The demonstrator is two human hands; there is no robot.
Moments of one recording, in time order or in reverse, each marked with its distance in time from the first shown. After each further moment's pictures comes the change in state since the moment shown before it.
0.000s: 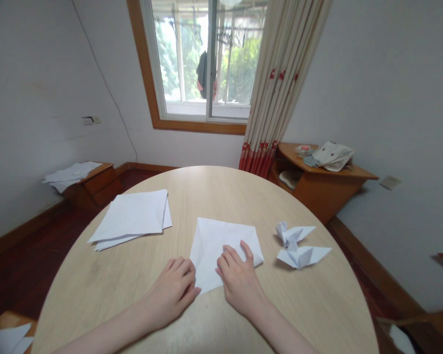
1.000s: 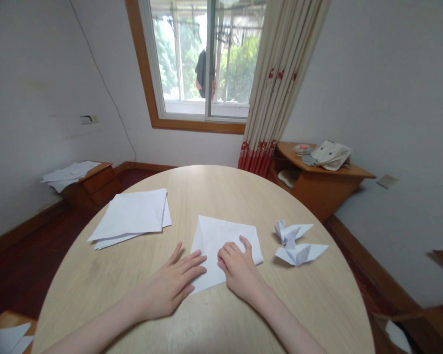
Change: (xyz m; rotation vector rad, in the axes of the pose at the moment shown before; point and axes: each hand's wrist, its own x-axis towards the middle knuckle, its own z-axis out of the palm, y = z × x) left_hand -0.004 -0.020 -0.012 -0.055 -0.054 0.270; right_hand 0.012 0.009 -0.009 0.098 -0.150 0.059
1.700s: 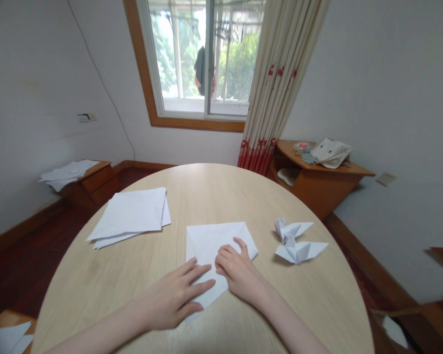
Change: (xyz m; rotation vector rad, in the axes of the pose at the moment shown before) left_hand 0.003 0.013 0.007 0.020 -0.068 0.081; right_hand -0.001 -0.003 -0.012 0.102 -0.168 -0.092
